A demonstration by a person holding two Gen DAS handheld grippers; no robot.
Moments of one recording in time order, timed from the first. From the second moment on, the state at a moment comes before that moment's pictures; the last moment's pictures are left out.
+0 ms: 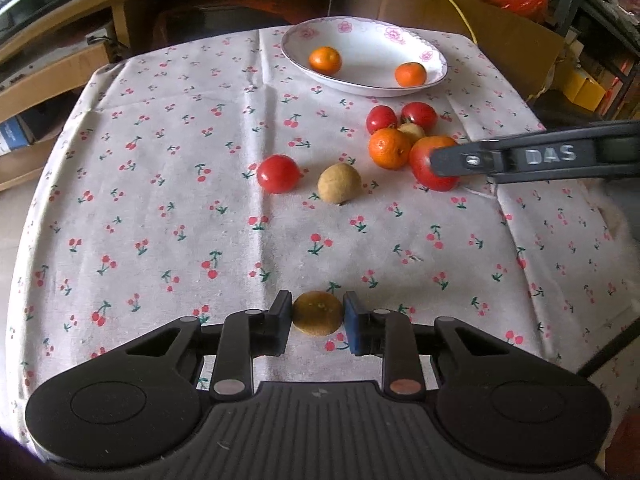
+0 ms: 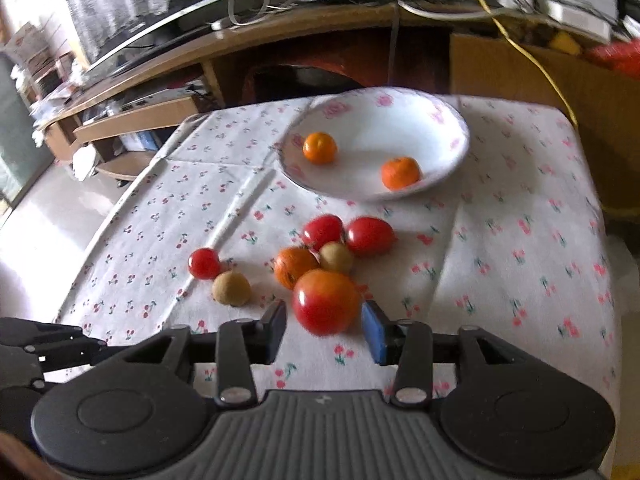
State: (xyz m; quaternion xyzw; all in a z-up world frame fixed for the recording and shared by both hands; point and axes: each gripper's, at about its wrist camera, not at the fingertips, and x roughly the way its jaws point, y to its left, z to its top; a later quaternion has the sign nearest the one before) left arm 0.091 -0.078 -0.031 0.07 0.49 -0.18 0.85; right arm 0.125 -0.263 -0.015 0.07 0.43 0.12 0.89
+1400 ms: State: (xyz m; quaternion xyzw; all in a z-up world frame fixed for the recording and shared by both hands) left arm 0.078 -0.098 -0.034 0.13 0.47 -0.21 0.85; right arm 0.085 -0.255 -0.036 -0.03 0.45 0.16 0.88
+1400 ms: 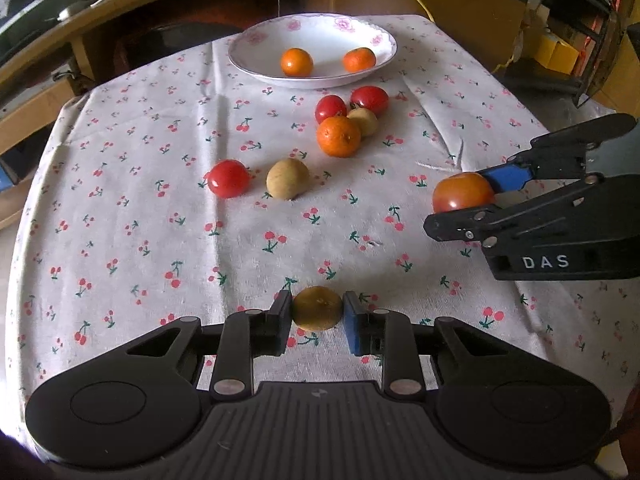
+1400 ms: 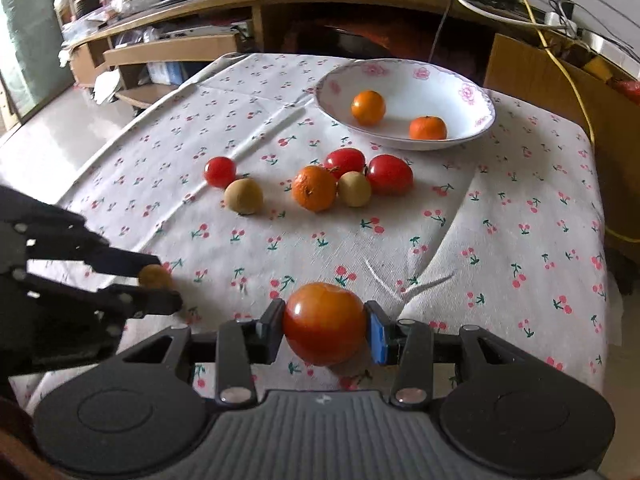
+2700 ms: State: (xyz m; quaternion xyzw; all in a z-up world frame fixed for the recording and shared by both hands) left arm 0.096 -0.105 -0.012 0.10 0.45 -0.22 0.86; right arm 0.091 -0.268 -0.020 0.01 0.44 0.15 0.89
